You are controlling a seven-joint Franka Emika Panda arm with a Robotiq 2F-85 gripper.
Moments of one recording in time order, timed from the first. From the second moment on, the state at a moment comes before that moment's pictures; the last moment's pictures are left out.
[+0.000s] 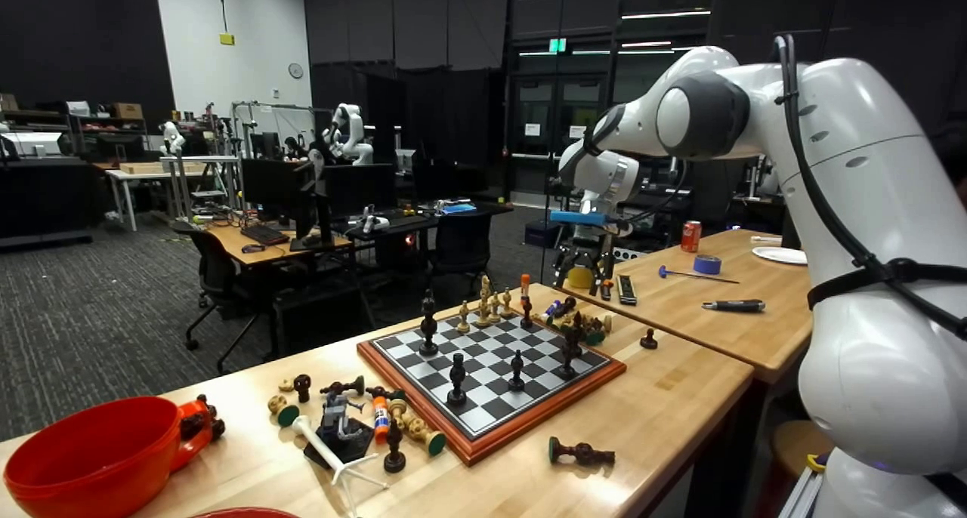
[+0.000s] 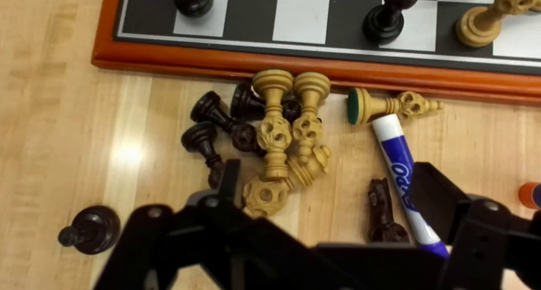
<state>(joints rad) -0.36 0.55 -0.26 -1.52 0.46 1.67 0.77</state>
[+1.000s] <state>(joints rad) -0.41 0.64 -0.26 -1.49 0.55 1.72 0.79</state>
